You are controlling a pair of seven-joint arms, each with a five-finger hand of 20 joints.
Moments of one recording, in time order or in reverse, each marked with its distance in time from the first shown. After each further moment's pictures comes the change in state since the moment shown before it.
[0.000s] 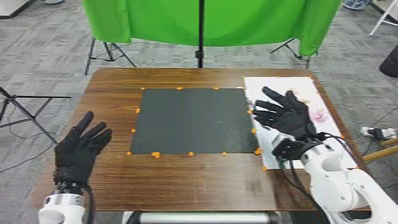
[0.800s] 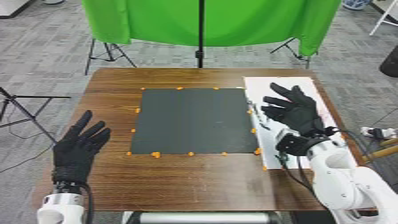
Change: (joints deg) left arm 0.0 0.6 -0.1 0.0 -0.1 0.1 1.0; right arm -0.6 3.5 0.7 -4.6 -5.4 8.6 1.4
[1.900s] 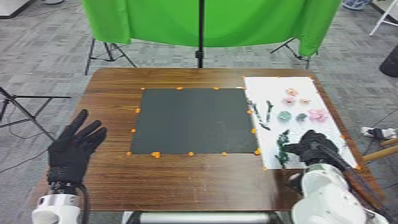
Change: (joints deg) left arm 1.0 1.3 -0.9 -0.3 -0.4 0.1 1.4; right arm 3.0 11.1 -21.2 -8.3 -83.5 -9.0 62.9
